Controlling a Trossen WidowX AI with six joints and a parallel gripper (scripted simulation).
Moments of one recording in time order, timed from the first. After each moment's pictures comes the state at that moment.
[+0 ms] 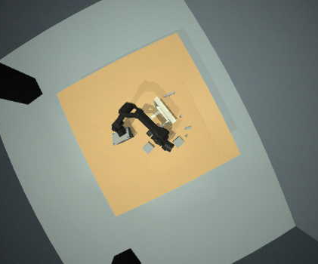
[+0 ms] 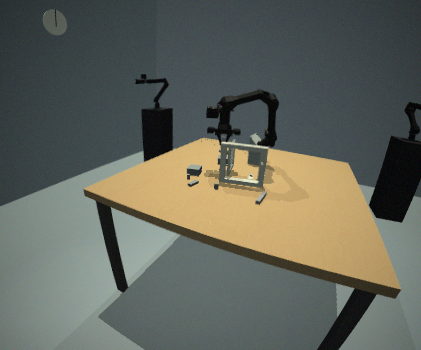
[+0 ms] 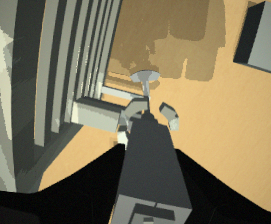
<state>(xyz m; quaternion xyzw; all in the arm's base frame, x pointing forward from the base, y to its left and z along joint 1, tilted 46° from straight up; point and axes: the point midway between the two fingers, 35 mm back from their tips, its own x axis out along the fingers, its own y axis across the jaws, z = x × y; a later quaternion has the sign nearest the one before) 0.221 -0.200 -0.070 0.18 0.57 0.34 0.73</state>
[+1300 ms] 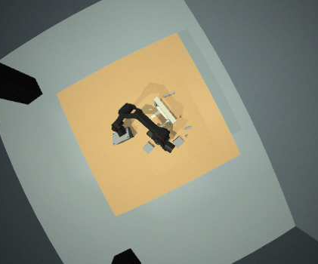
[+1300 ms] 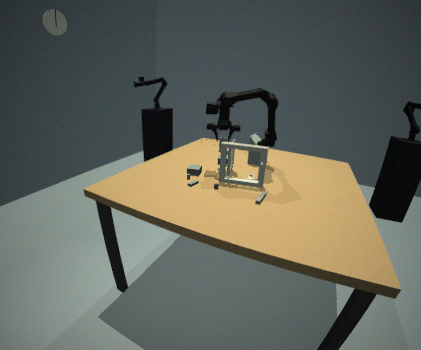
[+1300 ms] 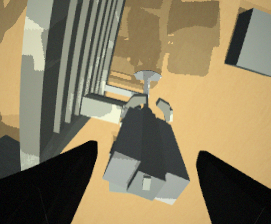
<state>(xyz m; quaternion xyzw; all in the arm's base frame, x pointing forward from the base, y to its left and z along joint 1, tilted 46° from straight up) 0.221 -0.217 -0.056 0.18 0.57 0.34 0.73</state>
